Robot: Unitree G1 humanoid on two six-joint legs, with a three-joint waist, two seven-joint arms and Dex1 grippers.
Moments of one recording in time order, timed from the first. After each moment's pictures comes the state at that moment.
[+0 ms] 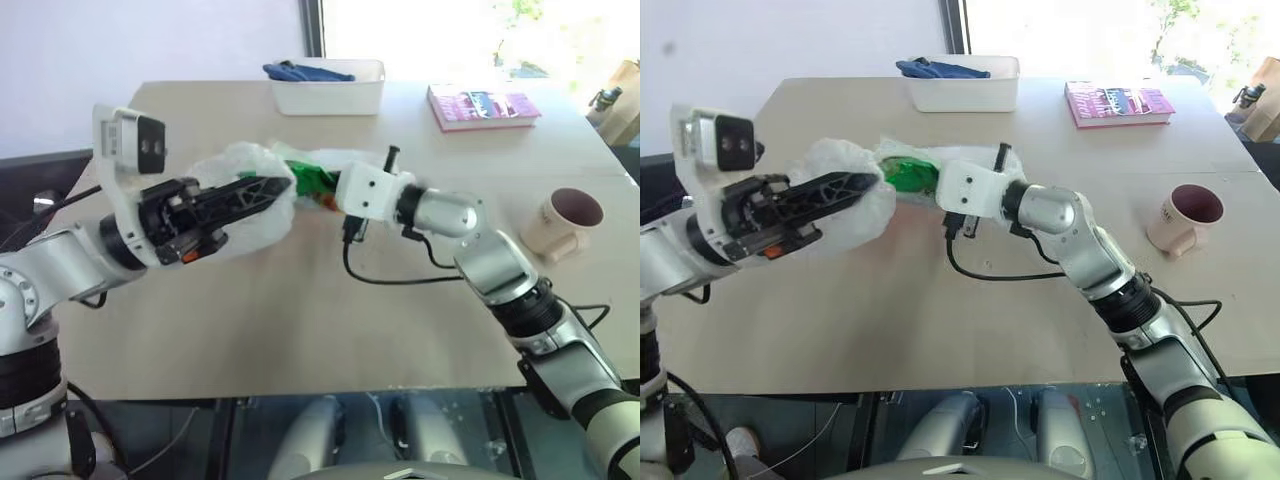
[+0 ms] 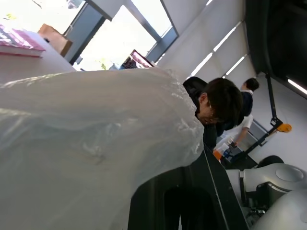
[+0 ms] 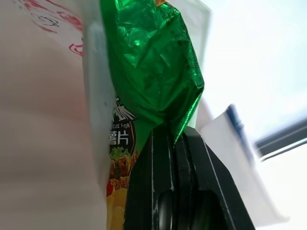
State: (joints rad) left arm -0.44 0.91 0.34 -0.29 -1.92 1.07 -0.42; right arm -0.82 -0.37 0.47 -0.08 -0.23 0.12 0.62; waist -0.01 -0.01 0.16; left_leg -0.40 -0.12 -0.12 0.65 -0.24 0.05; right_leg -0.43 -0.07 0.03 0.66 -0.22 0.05
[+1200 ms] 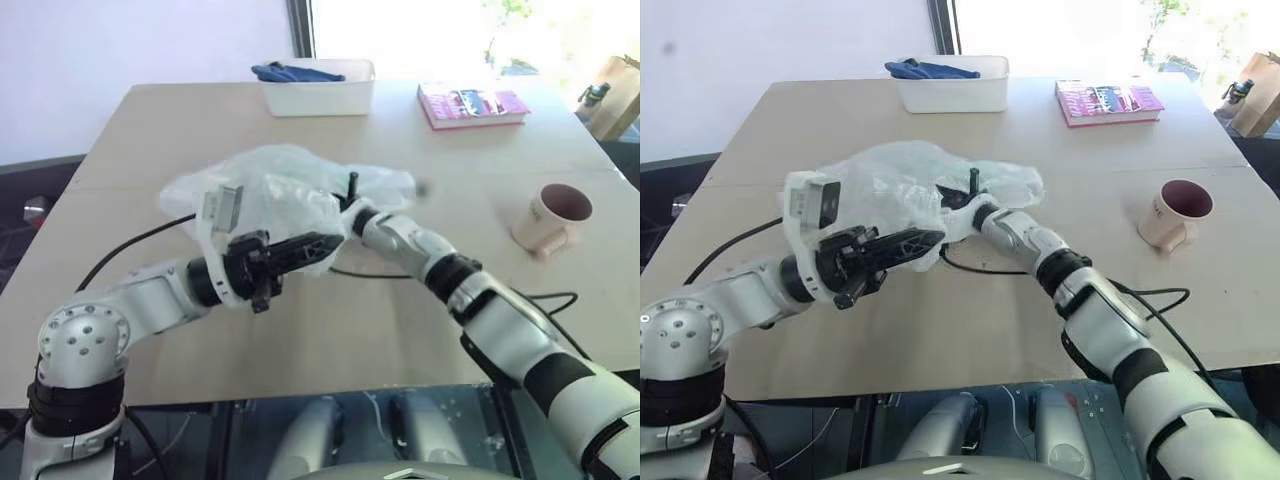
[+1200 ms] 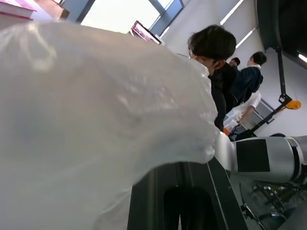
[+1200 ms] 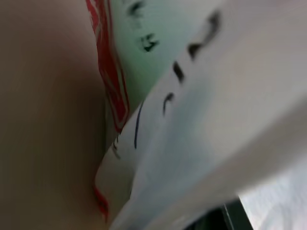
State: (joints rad) left arm -0.25 0.72 0.25 -0.47 -1.66 0.96 -0.41; right arm -1.13 -0.06 0.63 1.09 -0.70 -0.41 -0.07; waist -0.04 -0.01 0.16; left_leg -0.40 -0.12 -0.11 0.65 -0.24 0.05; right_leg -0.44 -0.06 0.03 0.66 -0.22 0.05
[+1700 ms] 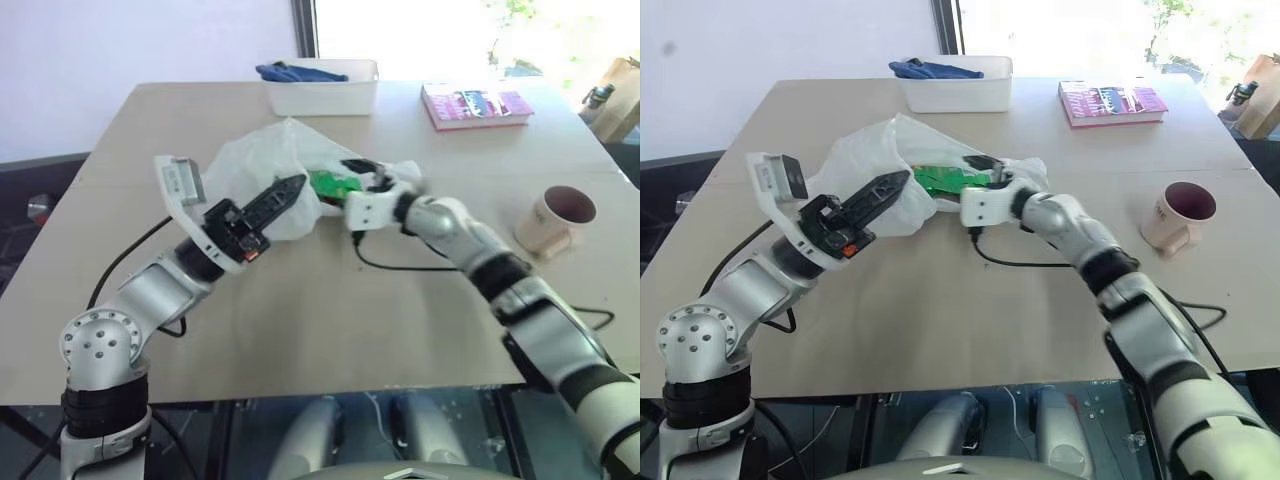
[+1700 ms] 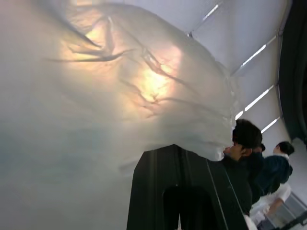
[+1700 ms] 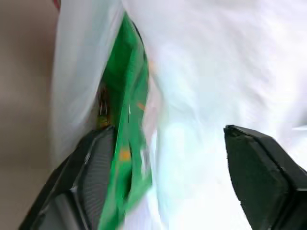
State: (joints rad) left arm -0.28 0.58 0.31 -0.38 -1.71 0.76 -0.18; right arm -0.84 -0.40 0.40 0.45 -0.40 -0.36 0.45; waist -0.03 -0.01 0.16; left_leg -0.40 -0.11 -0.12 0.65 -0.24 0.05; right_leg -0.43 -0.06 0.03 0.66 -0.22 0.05
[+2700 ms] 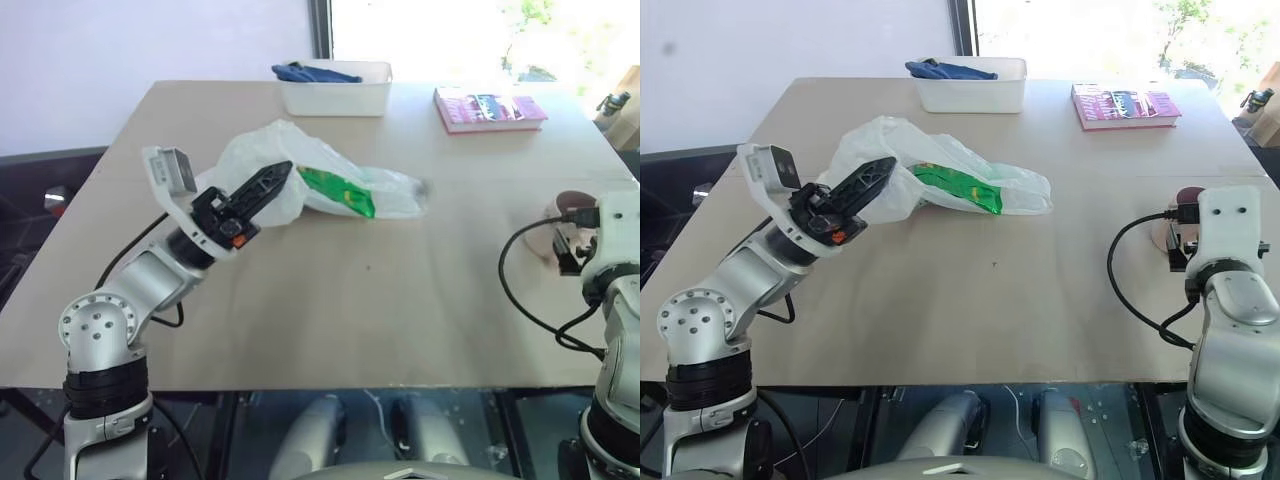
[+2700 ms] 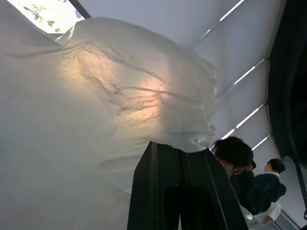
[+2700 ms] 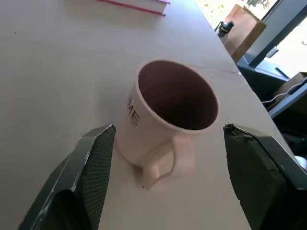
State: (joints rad) left arm -0.33 0.58 0.32 -0.27 -1.70 0.82 -0.28; right arm -0.28 -0.35 -0.25 -0.89 -0.30 1.45 0.30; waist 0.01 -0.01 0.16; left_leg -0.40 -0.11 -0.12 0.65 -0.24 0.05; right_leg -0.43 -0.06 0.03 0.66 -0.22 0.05
